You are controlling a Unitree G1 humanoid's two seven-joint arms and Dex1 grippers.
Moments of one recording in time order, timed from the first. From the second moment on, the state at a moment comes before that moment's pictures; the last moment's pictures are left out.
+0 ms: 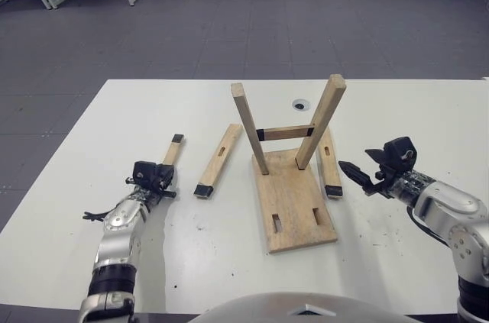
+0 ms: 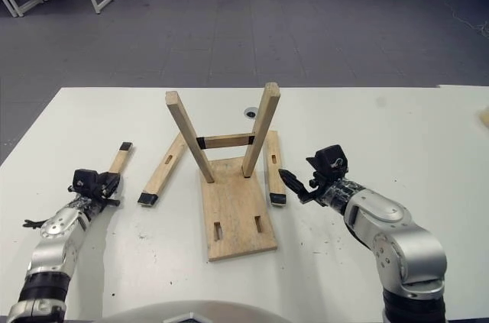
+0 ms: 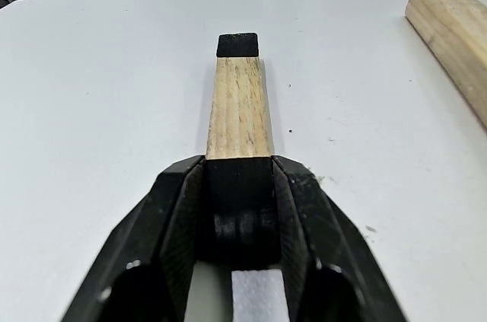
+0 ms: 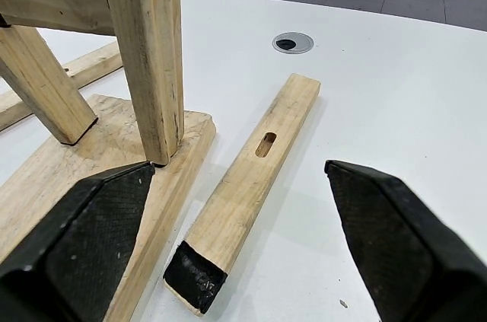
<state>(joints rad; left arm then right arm) 0.09 0.39 0.18 0.25 -0.23 0.05 -0.32 0.02 -0.52 -0.18 -0.61 0.52 0.99 0.38</state>
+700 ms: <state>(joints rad) 0.50 0.34 -0.09 -0.55 -0.23 -0.06 -0.50 -0.23 -0.08 -0.26 -0.41 1.10 1.39 0.16</state>
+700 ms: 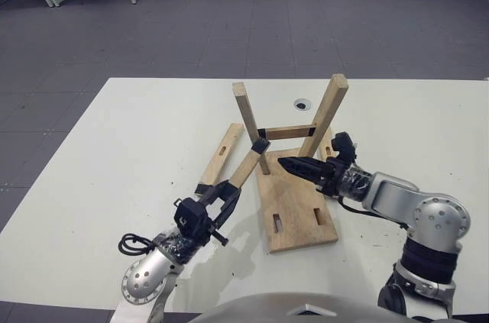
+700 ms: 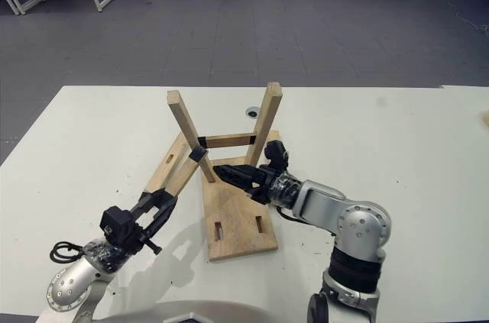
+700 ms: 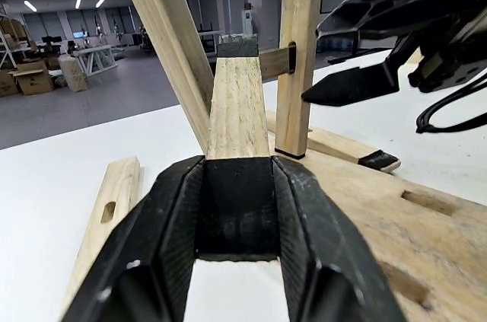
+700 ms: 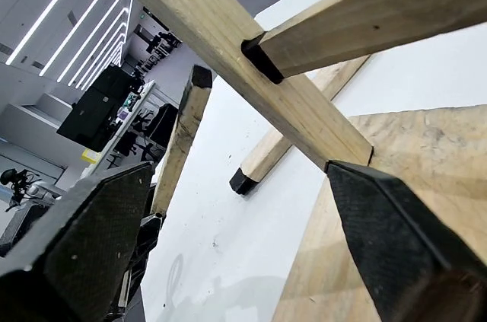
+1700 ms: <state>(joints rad) 0.41 0.28 -0.16 -0.47 -0.26 -0.01 -0.48 -0.30 0.10 -0.19 -0.26 1.32 1.14 -0.13</state>
